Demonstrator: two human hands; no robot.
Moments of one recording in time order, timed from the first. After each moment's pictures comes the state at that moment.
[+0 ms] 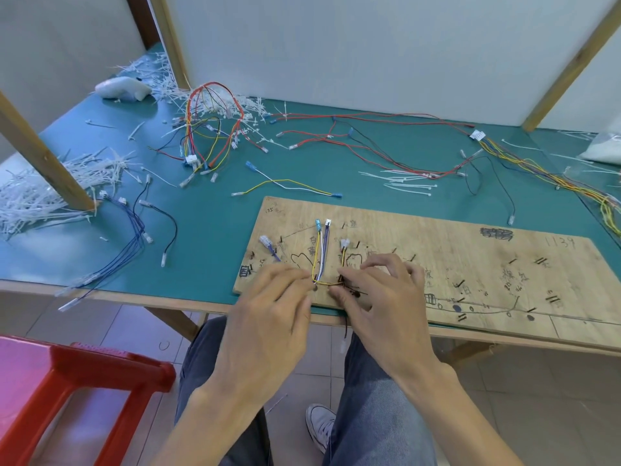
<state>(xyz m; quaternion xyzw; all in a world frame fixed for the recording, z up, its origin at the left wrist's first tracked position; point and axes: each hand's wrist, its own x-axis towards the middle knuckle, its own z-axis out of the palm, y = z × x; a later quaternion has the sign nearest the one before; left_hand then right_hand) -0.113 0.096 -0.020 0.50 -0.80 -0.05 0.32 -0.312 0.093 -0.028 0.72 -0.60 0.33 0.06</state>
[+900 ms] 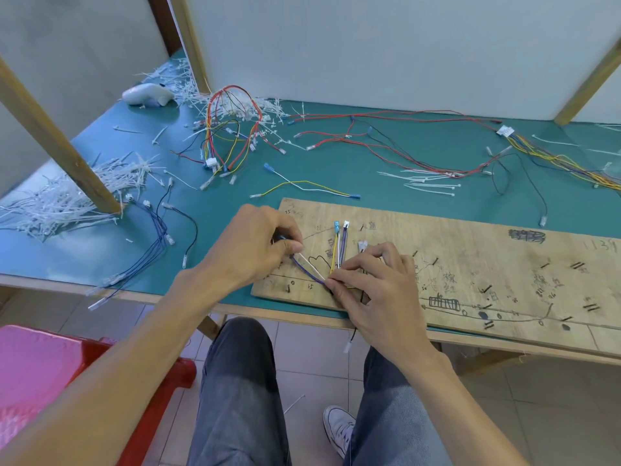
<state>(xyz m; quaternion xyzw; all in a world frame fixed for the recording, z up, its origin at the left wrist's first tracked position) -0.072 -0.014 0.035 0.54 -0.79 -0.23 0.20 -0.296 0.063 -0.042 0.76 -0.53 0.38 0.02</state>
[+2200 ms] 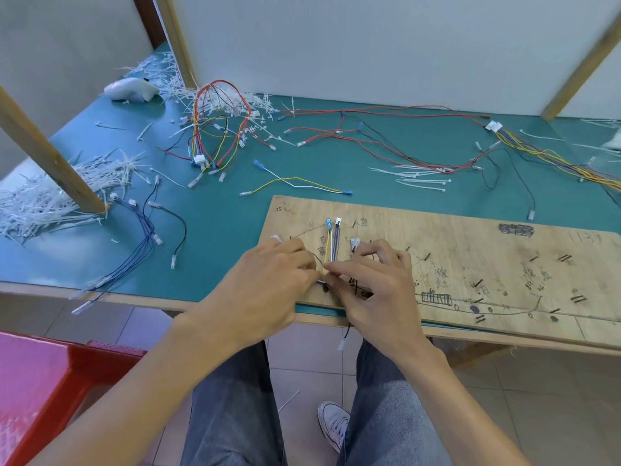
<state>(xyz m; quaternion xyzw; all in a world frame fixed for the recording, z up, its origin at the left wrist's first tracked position) -0.092 0.034 0.025 0.35 -0.93 0.03 0.03 -0.300 0.061 -0.046 0.74 -0.52 0.43 0.00</state>
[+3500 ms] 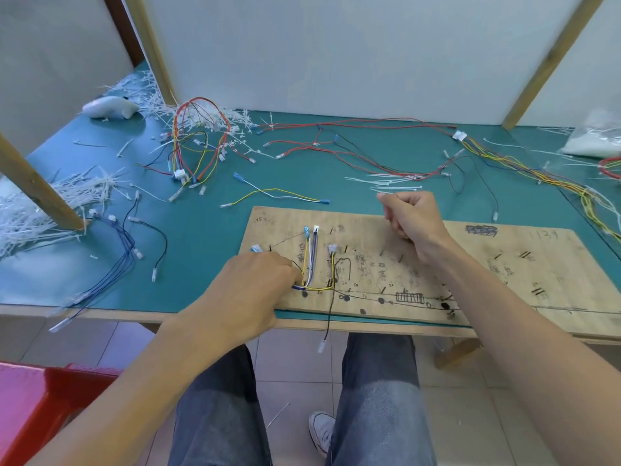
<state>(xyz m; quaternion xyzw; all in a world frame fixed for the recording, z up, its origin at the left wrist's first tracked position) -0.106 0.033 0.032 0.44 -0.90 0.02 -0.05 -0.403 -0.039 0.003 0.48 -0.64 0.48 -0.37</state>
